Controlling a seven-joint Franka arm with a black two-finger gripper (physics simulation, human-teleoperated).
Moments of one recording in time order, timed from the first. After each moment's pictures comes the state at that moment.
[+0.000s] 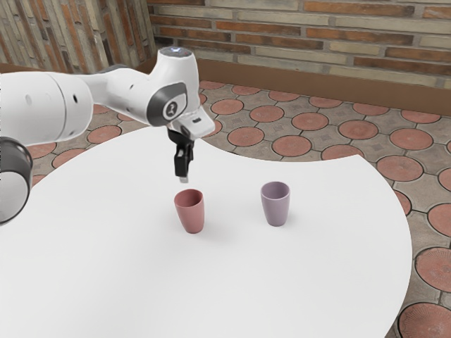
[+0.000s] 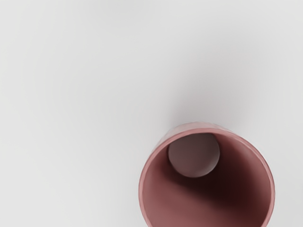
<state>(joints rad) -0.22 0.42 0.18 -1.58 0.06 2.02 1.06</state>
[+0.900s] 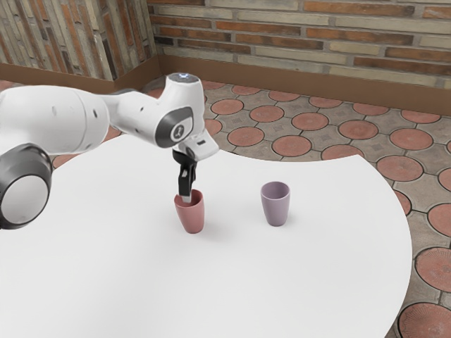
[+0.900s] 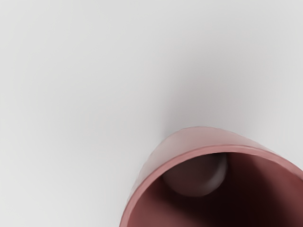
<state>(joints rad) -0.22 0.51 0.18 -1.60 0.05 2.08 1.06</state>
